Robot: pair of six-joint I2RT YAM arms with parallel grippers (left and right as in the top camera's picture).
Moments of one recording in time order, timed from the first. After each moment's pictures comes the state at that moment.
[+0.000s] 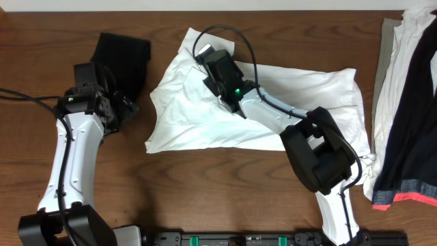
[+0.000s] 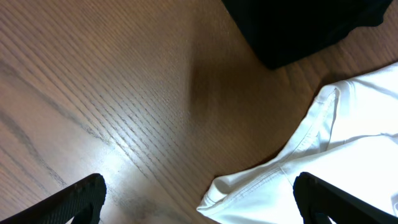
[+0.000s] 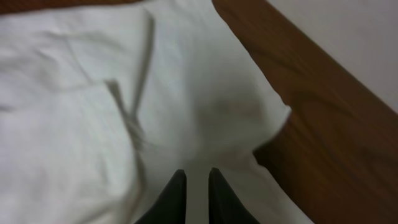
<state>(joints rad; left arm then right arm) 0.16 1.48 1.14 -0.91 -0.11 -0.65 0.63 2.21 1.53 -0.03 0.26 -0.20</state>
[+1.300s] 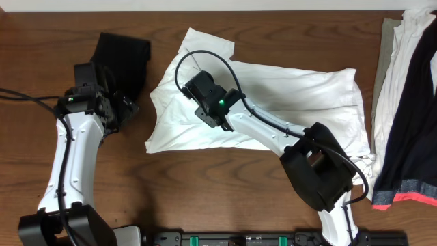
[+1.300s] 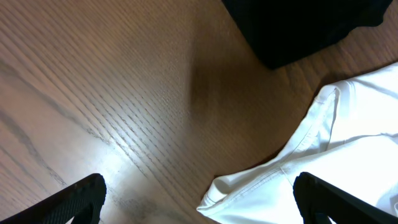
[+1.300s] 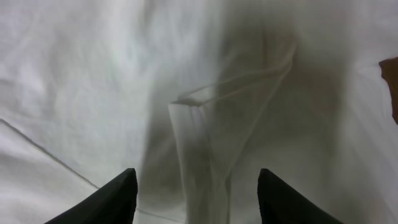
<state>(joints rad) 0.16 1.48 1.14 -0.91 -0.11 -0.65 0.77 2.12 1.54 -0.51 0.22 -0.16</state>
